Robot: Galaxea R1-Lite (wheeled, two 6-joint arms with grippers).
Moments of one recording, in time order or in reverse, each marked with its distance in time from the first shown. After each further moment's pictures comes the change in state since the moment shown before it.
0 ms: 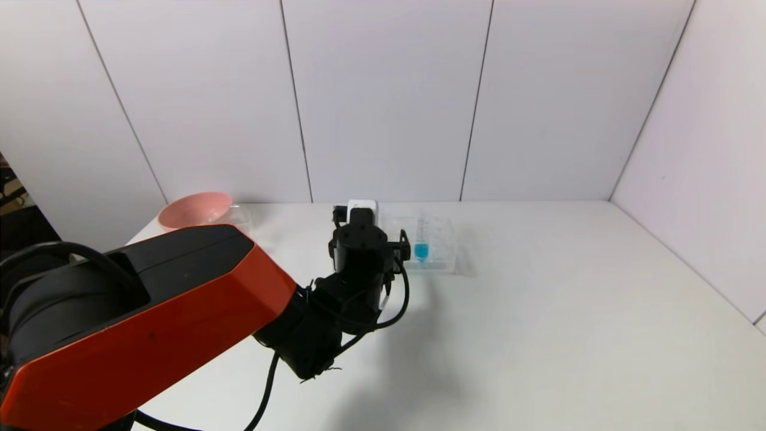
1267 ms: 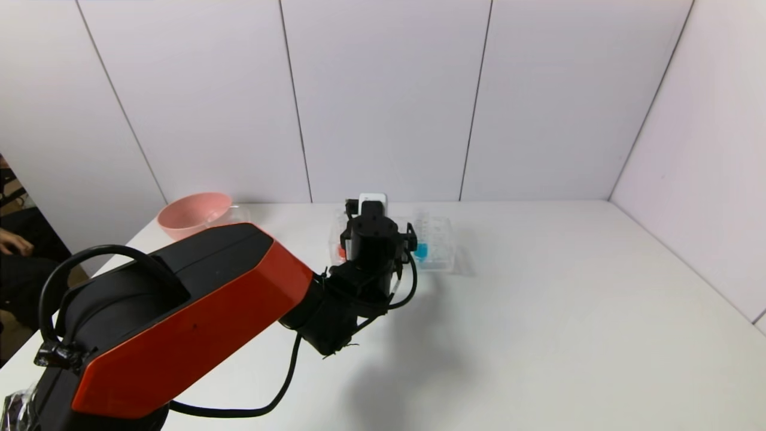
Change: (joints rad) left arm 0.036 0.084 -0.179 0.087 -0.003 0.000; right arm 0.000 0.000 0.000 0.000 0.000 0.000
